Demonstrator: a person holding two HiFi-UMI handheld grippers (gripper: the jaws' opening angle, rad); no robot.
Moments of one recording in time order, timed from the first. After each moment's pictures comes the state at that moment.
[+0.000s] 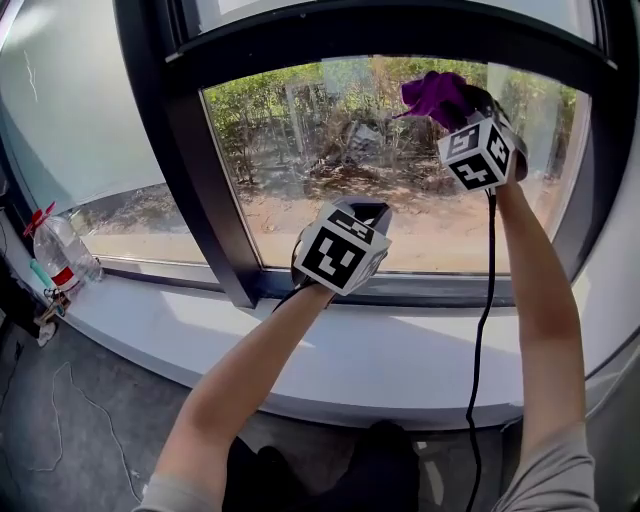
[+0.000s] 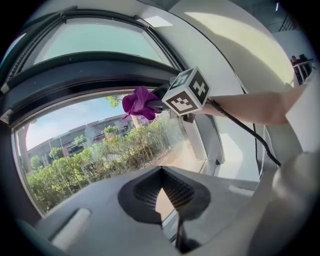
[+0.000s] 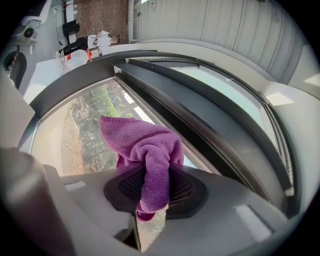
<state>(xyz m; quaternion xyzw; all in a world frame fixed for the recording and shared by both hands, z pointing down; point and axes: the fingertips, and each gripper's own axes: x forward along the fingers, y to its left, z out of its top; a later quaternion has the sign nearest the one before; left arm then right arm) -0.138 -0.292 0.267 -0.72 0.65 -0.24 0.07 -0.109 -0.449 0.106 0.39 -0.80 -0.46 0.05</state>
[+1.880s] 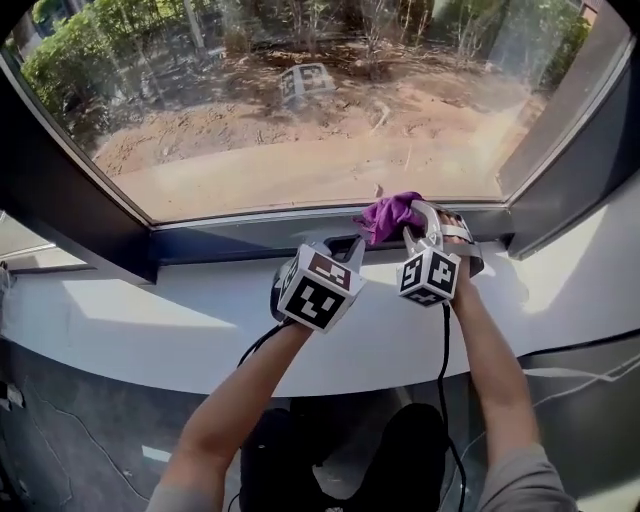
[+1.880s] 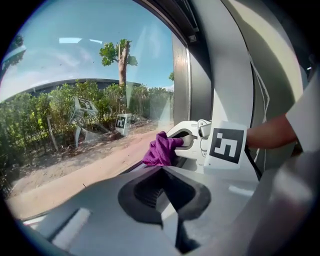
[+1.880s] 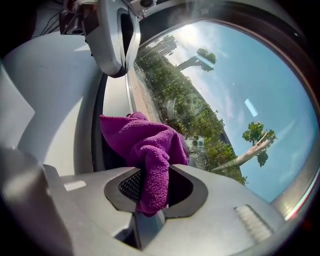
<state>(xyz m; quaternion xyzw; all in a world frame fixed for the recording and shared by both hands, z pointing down) -0.113 -0.390 0.541 -0.79 0.54 -0.24 -0.12 -0.075 -0.494 0.581 0.25 -0.79 -0.42 0.38</state>
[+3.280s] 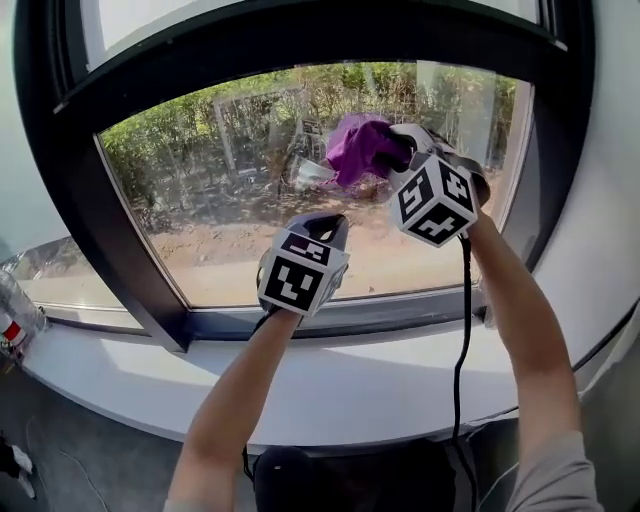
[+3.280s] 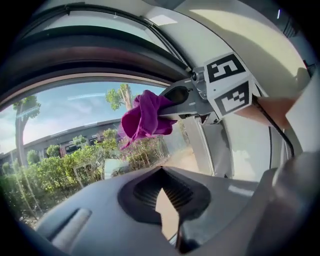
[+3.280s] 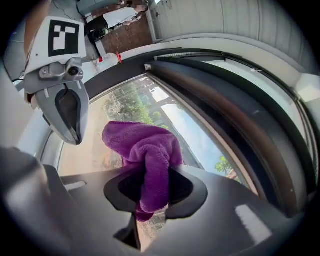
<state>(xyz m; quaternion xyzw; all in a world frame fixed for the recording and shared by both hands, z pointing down) -0.115 -0.400 0.287 -0.74 0.64 -0.20 0.08 -0.094 -0.465 0.186 0.26 -0.81 -0.50 0.16</state>
